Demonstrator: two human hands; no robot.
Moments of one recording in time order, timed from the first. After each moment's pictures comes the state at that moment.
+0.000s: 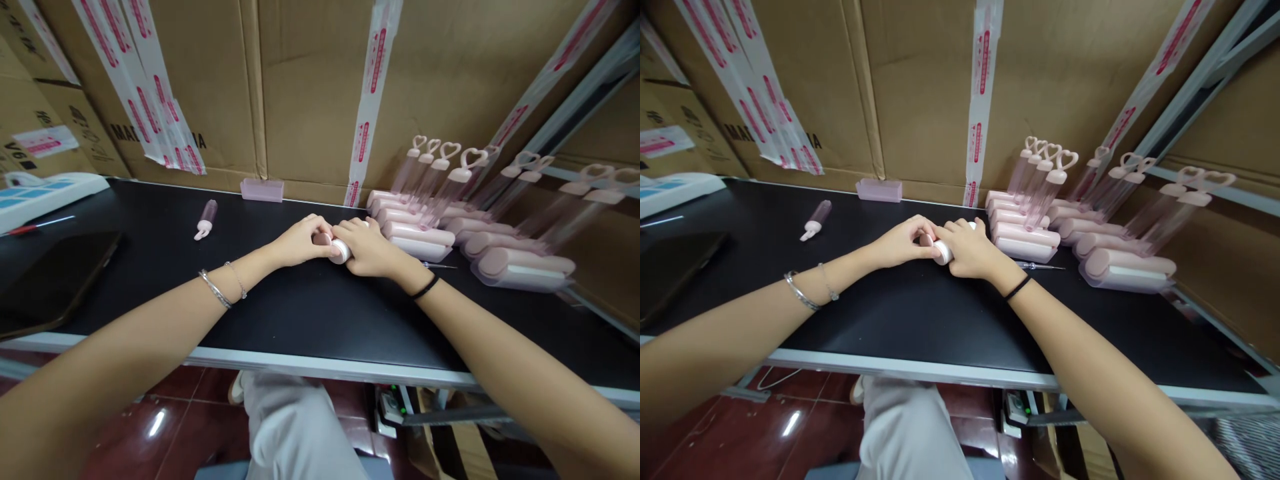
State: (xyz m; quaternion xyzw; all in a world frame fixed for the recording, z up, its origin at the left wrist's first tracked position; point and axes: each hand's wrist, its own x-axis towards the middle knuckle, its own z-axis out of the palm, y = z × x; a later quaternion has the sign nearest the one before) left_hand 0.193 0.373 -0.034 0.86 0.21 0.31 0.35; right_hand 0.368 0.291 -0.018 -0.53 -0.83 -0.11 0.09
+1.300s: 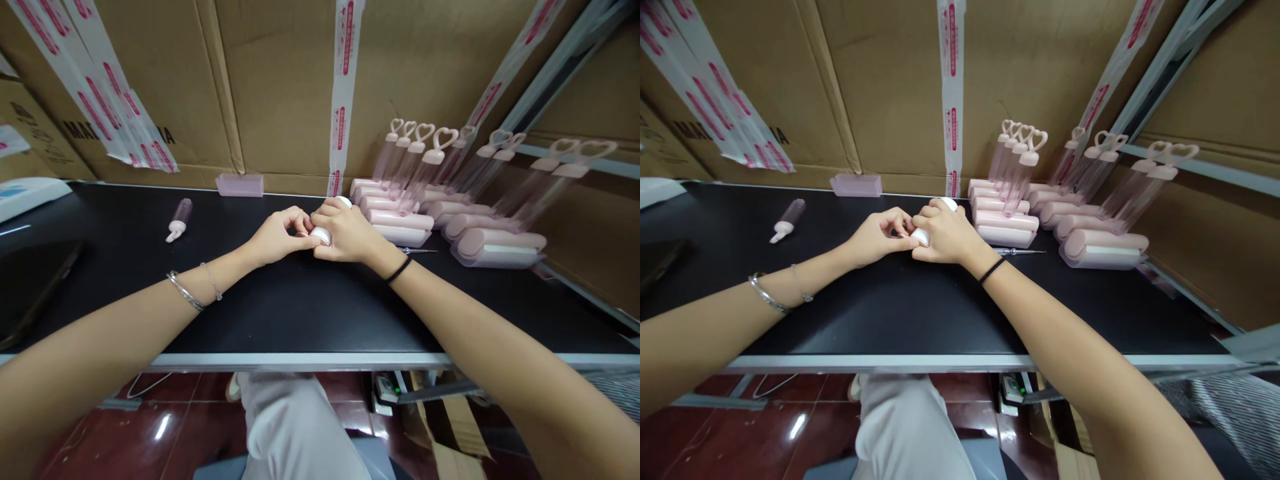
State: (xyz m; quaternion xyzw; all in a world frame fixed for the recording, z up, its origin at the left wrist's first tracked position) left_hand 0.198 0.365 -0.032 0.82 0.17 0.38 0.39; right_hand 0.367 0.292 -0.008 -0.53 -0.83 -0.13 0.15
